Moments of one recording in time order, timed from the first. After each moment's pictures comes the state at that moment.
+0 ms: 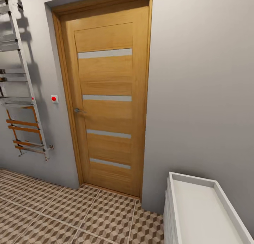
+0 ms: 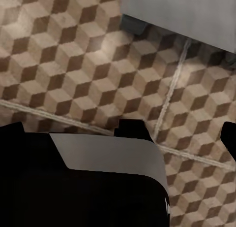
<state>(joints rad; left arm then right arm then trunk) -0.21 -0.06 -0.08 -0.01 0.23 -0.04 0.00 -0.22 0.06 -0.14 0.03 0.19 0.00 -0.10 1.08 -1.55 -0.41</state>
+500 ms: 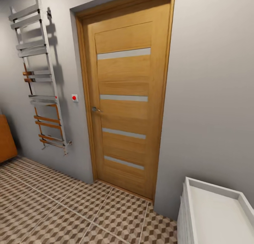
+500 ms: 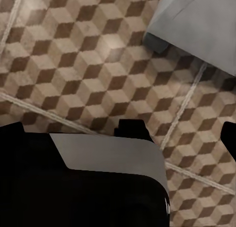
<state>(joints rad) -0.21 -0.06 -0.08 -0.01 0.23 -0.04 0.00 -0.22 0.06 -0.14 0.03 0.19 0.00 -0.10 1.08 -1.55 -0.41</state>
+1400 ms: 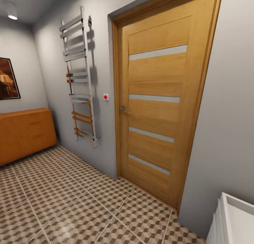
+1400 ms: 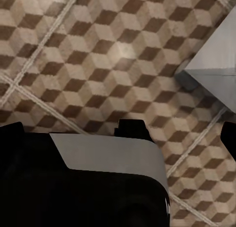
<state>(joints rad) -0.21 -0.06 -0.08 -0.01 0.23 -0.04 0.00 -0.22 0.06 -0.14 0.03 0.19 0.00 -0.10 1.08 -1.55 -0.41</state>
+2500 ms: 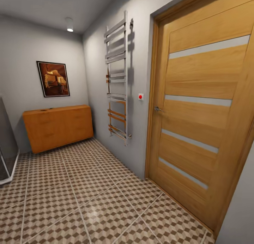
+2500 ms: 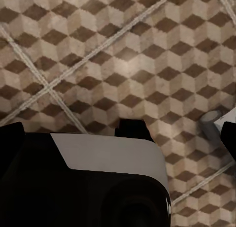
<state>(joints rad) -0.21 -0.06 -0.08 -0.01 0.23 -0.04 0.00 -0.22 0.06 -0.14 0.03 0.19 0.00 -0.10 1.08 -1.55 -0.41</state>
